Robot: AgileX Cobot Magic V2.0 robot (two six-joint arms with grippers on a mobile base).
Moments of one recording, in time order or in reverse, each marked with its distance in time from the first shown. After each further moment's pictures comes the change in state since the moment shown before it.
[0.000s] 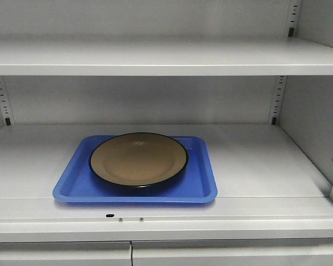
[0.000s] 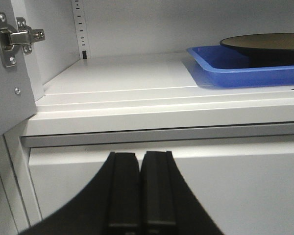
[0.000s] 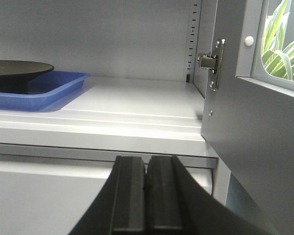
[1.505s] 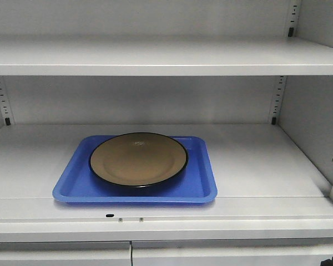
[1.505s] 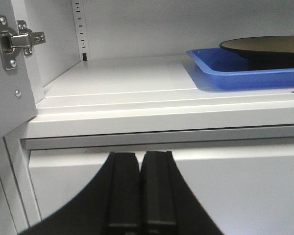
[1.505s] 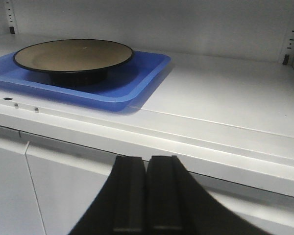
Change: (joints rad) left arm 0.000 0.000 0.000 -0.001 -0.008 0.000; right arm 0.269 0.563 -0.327 -0.049 -0.033 0.083
